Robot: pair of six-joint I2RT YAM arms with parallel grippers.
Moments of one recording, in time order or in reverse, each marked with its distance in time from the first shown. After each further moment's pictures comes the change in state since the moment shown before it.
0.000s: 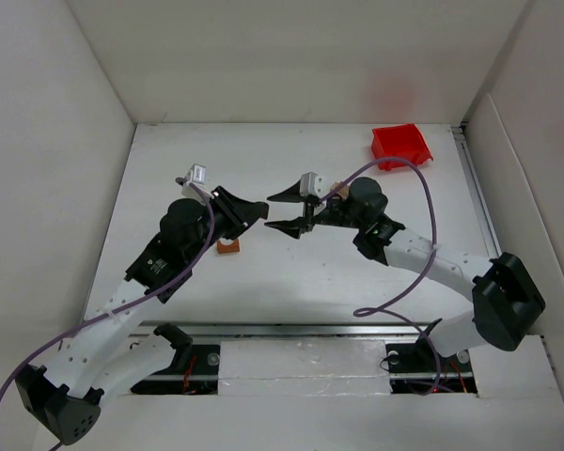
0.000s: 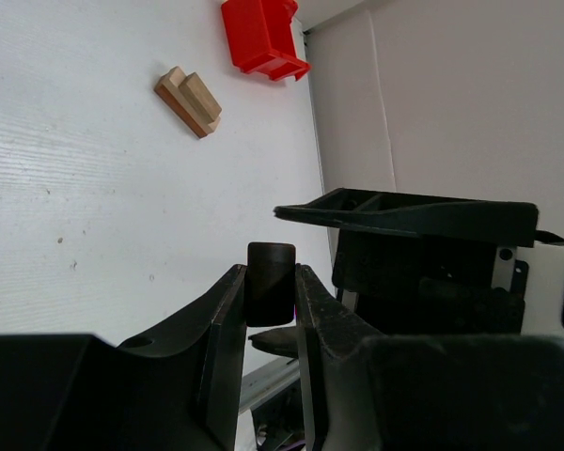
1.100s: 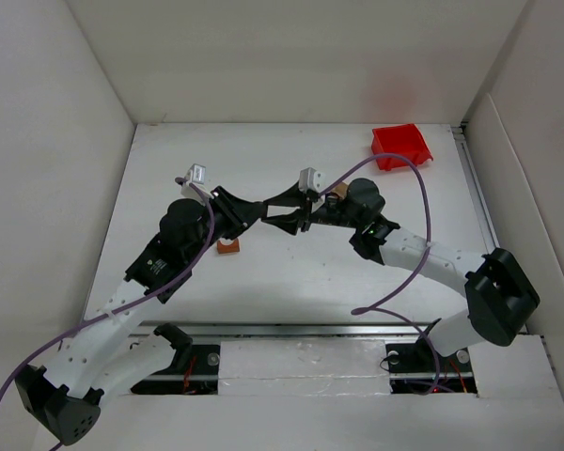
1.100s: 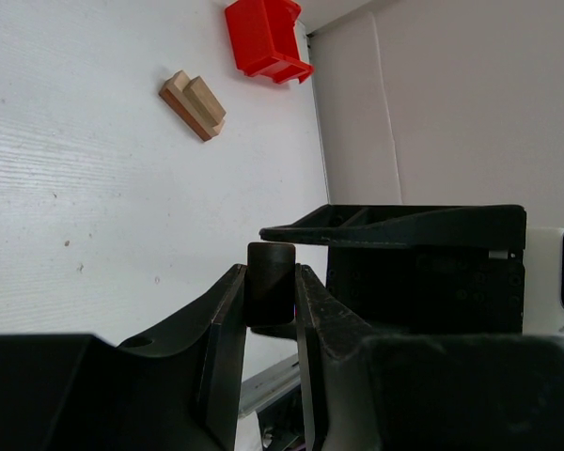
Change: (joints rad) left arm 0.000 -0.003 0.000 -0.003 -0.008 0.015; right arm 0.006 0.049 0.002 0.085 -0.002 0.126
